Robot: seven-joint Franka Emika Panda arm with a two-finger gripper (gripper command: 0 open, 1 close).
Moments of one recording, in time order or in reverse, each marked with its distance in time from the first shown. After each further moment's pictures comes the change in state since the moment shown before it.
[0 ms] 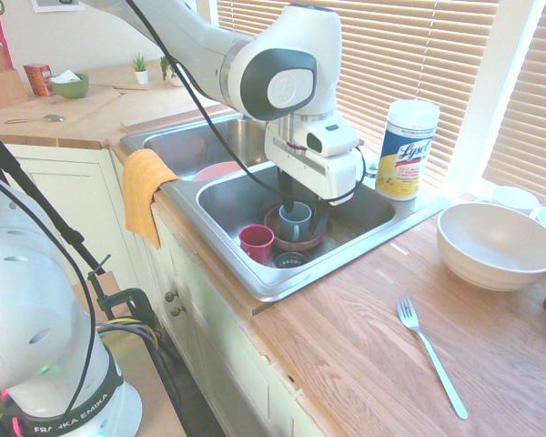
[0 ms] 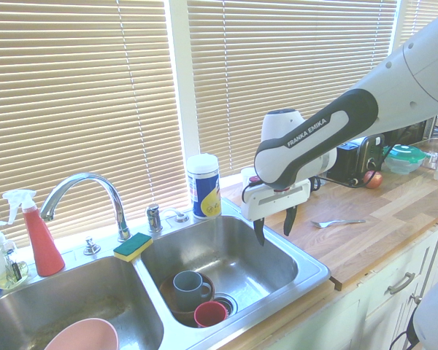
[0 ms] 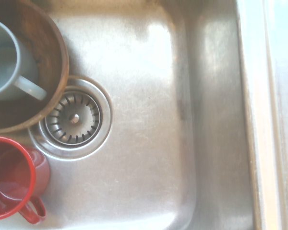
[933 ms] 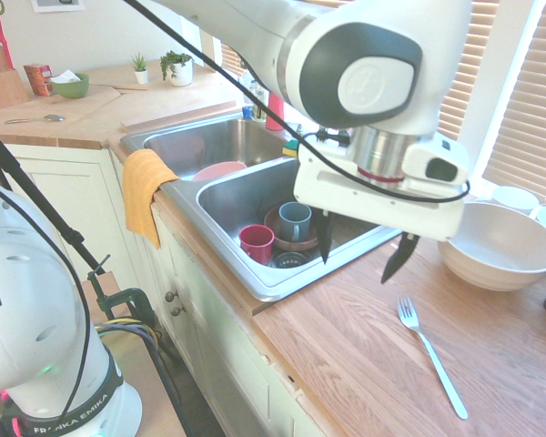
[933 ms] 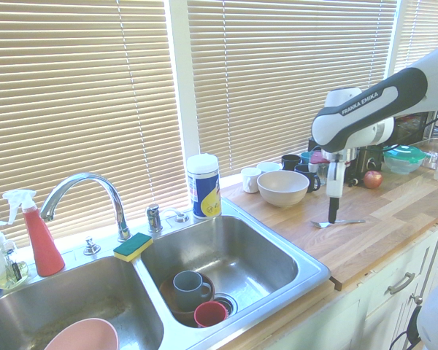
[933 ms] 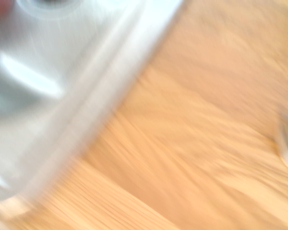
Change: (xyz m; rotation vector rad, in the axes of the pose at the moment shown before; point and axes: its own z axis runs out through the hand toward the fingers) arm 0.130 0.162 -0.021 -0.037 -0.068 -0.709
